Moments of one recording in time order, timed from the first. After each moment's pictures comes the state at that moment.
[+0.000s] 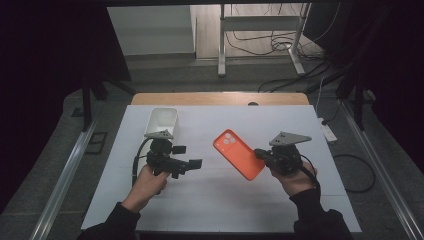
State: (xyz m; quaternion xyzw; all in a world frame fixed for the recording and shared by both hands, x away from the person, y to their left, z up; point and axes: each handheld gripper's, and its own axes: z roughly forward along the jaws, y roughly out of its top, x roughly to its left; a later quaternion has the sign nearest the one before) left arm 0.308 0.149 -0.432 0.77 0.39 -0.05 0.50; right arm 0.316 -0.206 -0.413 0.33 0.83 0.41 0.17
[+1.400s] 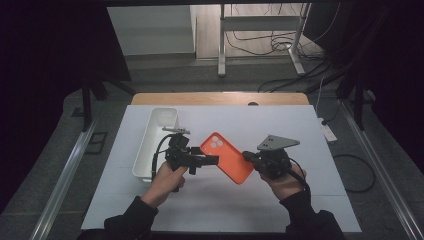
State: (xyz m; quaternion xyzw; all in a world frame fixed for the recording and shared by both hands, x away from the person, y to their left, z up) left arm 0.330 0.111 -0.442 0.74 0.40 -0.14 0.52; right arm 0.303 -0.177 -0.411 0.30 0.84 0.43 0.17
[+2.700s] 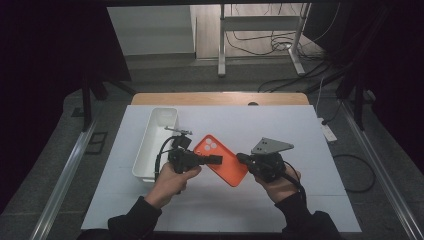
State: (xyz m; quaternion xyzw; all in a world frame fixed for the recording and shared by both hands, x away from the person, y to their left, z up) left arm 0.331 0.107 -0.445 0.73 0.40 -0.20 0.52; right arm 0.295 -0.164 -0.412 0.27 0.84 0.44 0.18
